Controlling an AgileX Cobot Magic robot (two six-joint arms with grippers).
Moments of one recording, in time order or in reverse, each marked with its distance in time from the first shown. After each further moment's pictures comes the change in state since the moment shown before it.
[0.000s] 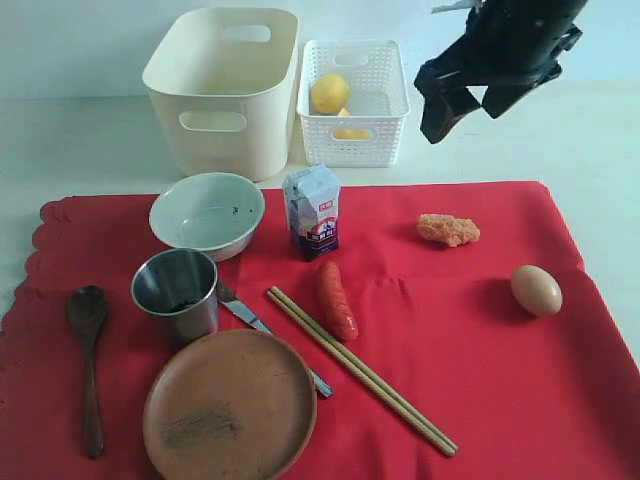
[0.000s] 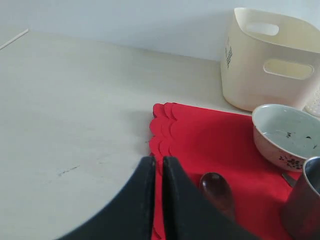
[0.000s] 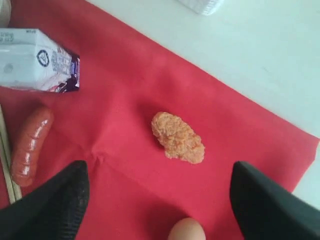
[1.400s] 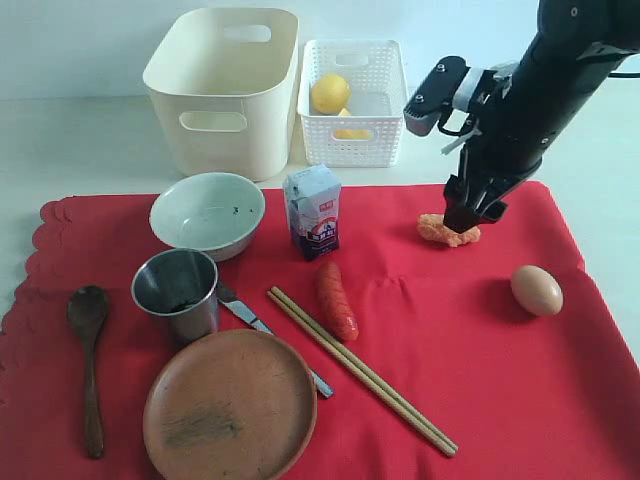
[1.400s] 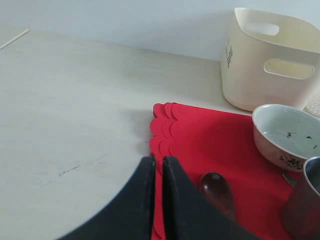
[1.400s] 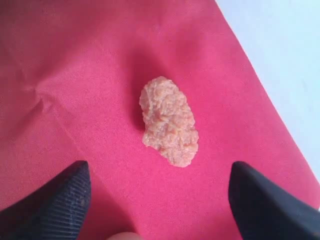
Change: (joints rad) left arm 0.000 0.000 0.000 0.000 0.000 0.000; right arm 0.000 0.038 0.292 -0.054 -0.297 -0.452
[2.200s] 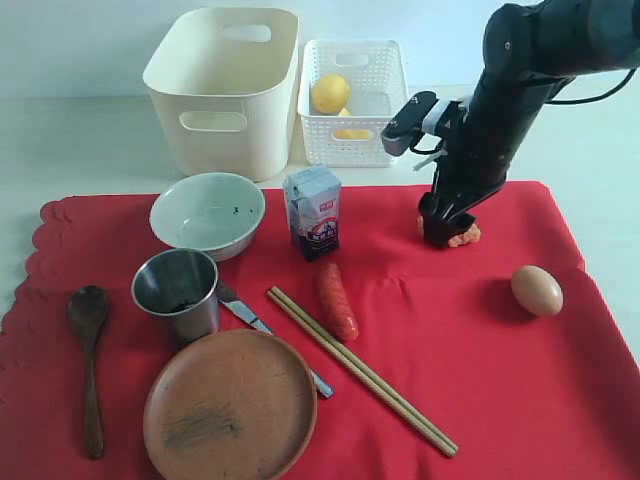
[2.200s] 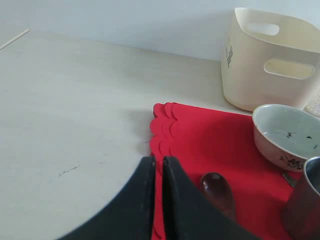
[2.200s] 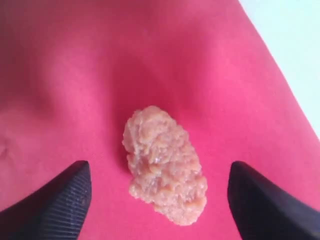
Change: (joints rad) left arm 0.000 0.000 0.000 0.000 0.000 0.000; right arm -0.003 0.240 -0.175 0.000 0.062 0.055
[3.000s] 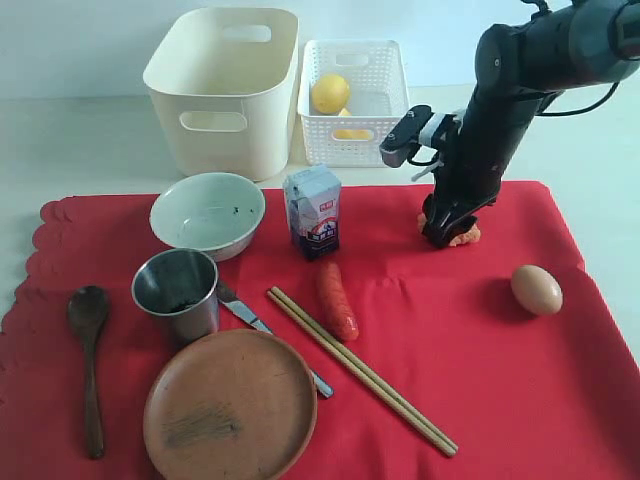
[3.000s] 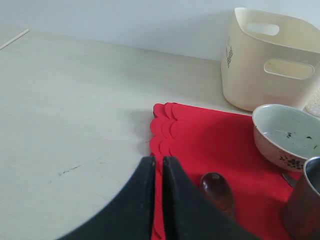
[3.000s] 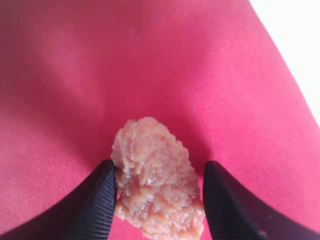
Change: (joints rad) left arm 0.000 0.000 0.000 0.000 0.000 0.000; right arm -0.008 0.058 -0.022 0.000 -0.019 -0.027
